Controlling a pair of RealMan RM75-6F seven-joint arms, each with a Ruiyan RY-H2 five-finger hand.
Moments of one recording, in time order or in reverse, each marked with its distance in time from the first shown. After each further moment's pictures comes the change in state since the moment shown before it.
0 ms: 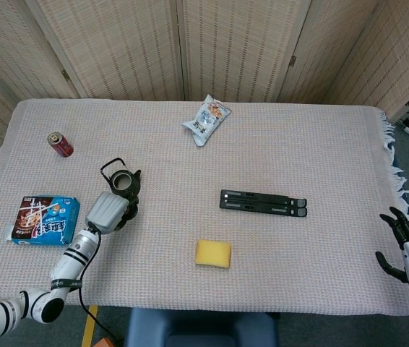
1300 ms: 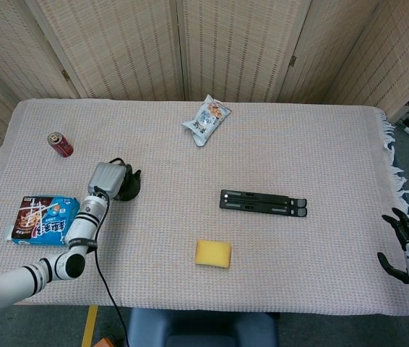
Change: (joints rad) left arm -0.232 -0.075 -0.059 0.228 -0.450 -0.131 0.169; right arm -0.008 0.001 0.001 0.001 0.009 0.001 0.007
